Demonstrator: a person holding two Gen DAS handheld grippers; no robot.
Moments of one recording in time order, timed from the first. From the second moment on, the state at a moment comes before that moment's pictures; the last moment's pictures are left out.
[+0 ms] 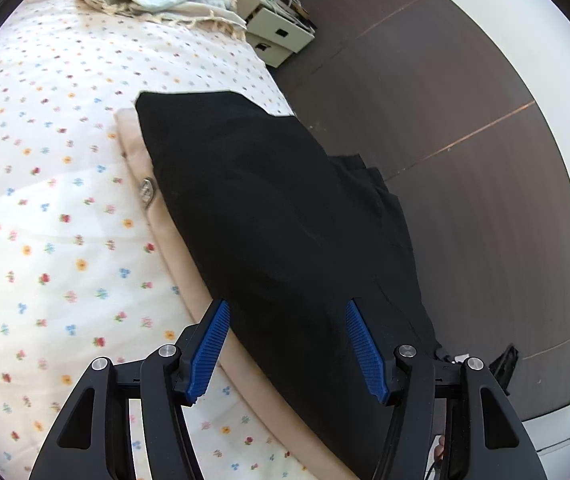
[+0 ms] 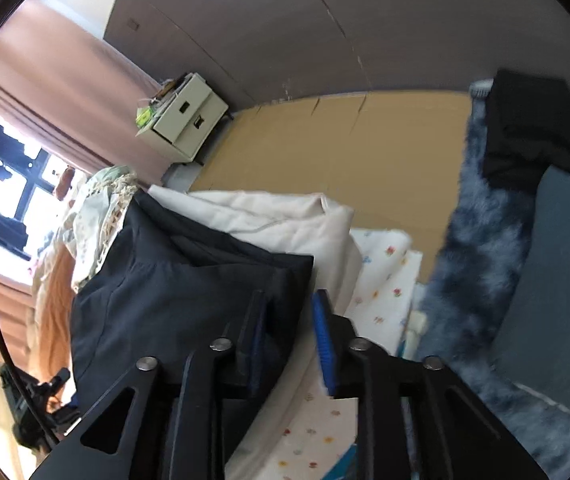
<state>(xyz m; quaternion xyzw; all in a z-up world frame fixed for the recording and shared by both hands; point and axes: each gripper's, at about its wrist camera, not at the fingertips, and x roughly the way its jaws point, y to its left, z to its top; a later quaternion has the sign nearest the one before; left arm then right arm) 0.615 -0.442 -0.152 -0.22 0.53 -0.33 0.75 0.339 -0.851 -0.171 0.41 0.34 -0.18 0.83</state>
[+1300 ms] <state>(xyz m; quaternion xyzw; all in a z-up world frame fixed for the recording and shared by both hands) 0.556 -0.368 -0.065 -0.15 0.48 -0.32 0.81 0.306 -0.822 -0.104 0.37 0.34 -0.20 0.84</state>
